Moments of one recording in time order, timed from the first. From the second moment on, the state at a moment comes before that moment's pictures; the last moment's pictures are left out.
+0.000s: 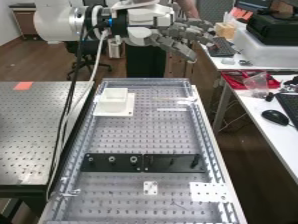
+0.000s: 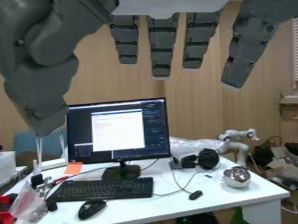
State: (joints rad) arm 1.68 -1.78 -1.66 -2.78 -1.28 -0.74
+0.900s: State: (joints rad) arm 1.68 -1.80 -1.64 -2.78 -1.29 -0.74
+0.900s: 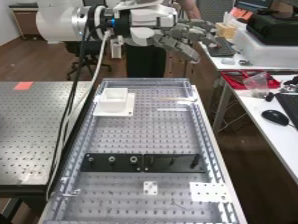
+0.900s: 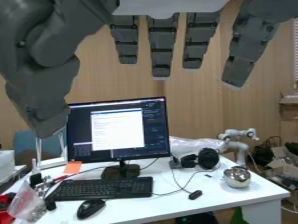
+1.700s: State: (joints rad) arm 1.68 -1.80 -1.63 -2.79 -1.30 -0.73
